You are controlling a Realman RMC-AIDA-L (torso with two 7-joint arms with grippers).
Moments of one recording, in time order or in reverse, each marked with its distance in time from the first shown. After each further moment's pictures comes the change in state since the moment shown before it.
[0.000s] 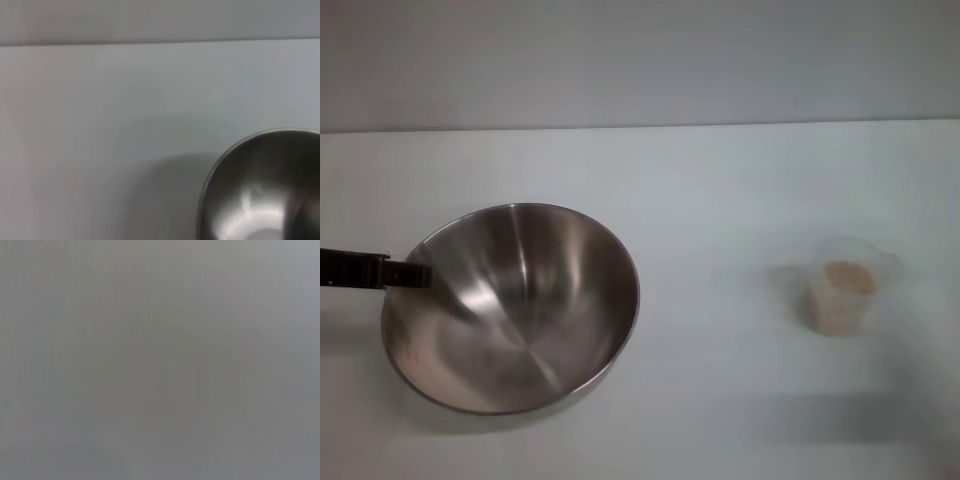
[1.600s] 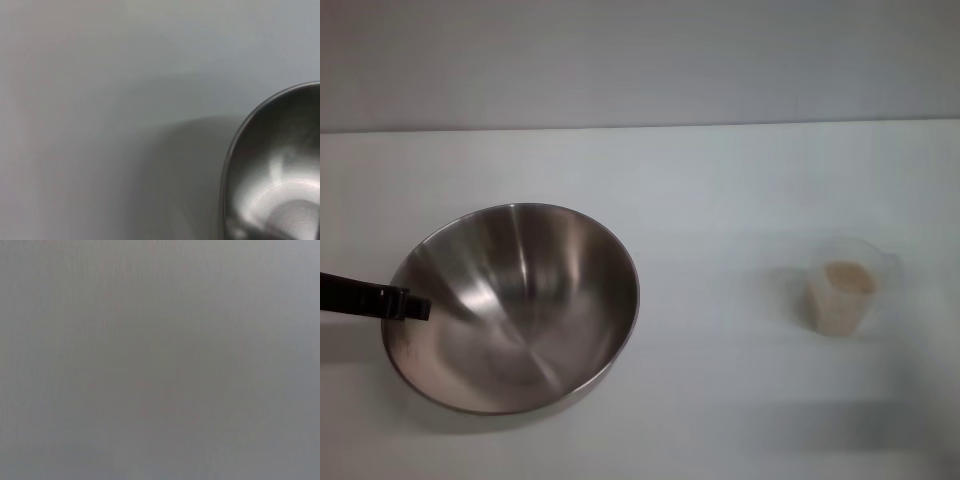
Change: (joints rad) left arm -0.053 0.000 0.050 0.195 0.062 0.074 0.034; right arm -0.019 0.002 0.000 0.005 0.000 -0.011 0.000
